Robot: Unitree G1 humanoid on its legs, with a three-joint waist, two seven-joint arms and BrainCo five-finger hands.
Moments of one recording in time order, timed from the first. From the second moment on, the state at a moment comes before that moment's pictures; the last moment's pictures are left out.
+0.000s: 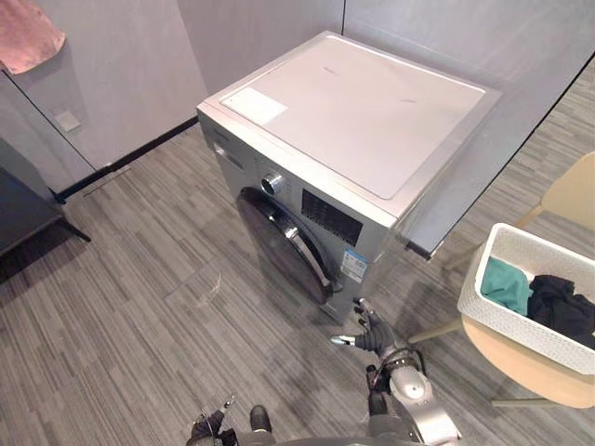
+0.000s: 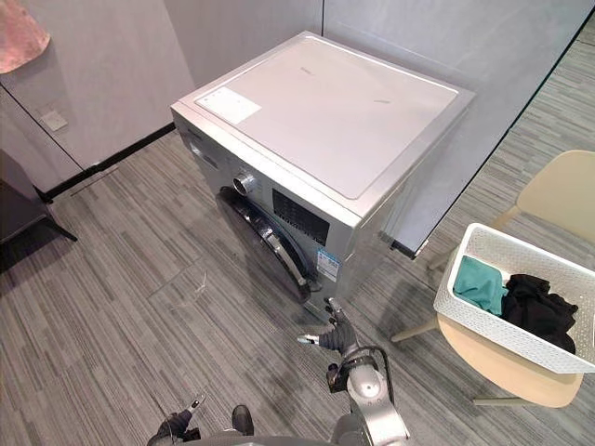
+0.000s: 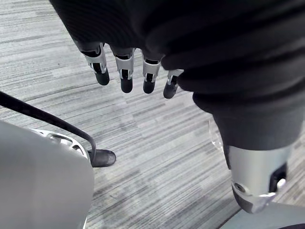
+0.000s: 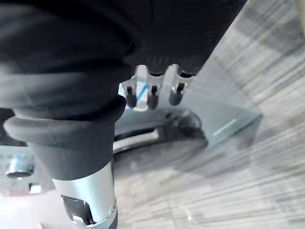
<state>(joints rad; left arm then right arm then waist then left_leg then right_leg) 0.09 0.02 0.27 1.02 -0.03 0.08 0.27 0.17 -0.08 0.26 0.14 -0.03 0.04 -0.05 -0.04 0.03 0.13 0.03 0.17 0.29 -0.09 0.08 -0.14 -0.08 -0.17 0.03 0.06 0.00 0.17</state>
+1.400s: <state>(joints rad) -0.02 0.02 0.08 0.90 -0.14 0.02 0.31 -0.70 -0.11 0.11 0.68 0.32 0.05 -0.26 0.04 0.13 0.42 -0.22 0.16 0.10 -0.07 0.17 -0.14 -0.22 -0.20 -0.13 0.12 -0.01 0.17</state>
